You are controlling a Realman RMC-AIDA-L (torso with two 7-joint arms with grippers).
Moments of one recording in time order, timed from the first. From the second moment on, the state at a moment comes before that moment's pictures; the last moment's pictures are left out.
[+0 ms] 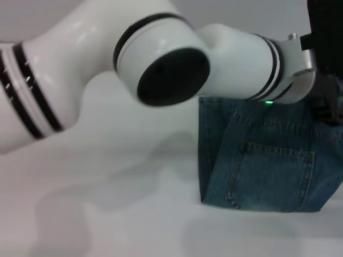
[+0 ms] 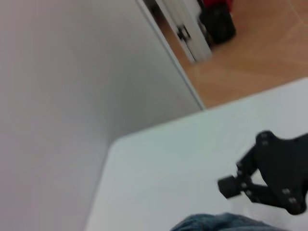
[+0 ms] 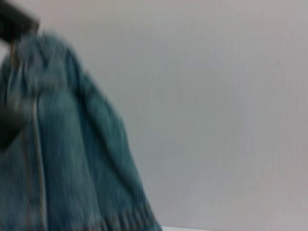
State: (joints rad) left arm -0.97 -2.08 -0.99 -1.31 2.48 -0.62 0.59; right arm -0.01 2.09 1.60 0.55 -0.16 1.04 -2.88
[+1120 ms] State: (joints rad) left arm -1.01 -2.07 -1.25 -1.18 2.01 -0.83 0.79; right arm -0.03 2.09 1.53 0.54 -0.16 1.05 -2.88
